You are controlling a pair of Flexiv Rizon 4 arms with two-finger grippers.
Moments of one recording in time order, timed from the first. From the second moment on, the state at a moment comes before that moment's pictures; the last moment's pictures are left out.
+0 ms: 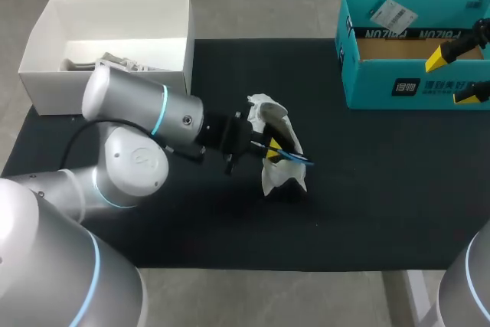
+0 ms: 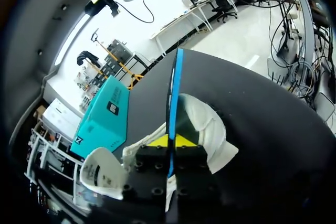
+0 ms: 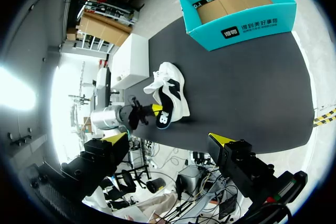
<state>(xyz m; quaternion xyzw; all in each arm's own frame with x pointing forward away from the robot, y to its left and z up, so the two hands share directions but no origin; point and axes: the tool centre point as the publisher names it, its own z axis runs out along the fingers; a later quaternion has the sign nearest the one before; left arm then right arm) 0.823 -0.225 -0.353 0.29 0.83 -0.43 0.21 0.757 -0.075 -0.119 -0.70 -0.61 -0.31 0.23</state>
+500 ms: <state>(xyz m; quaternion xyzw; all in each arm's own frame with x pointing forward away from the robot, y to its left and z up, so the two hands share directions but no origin) 0.839 -0.215 -0.359 0.29 0.85 -0.39 0.22 0.757 -0.075 -0.119 -0.70 -0.61 -0.31 0.23</state>
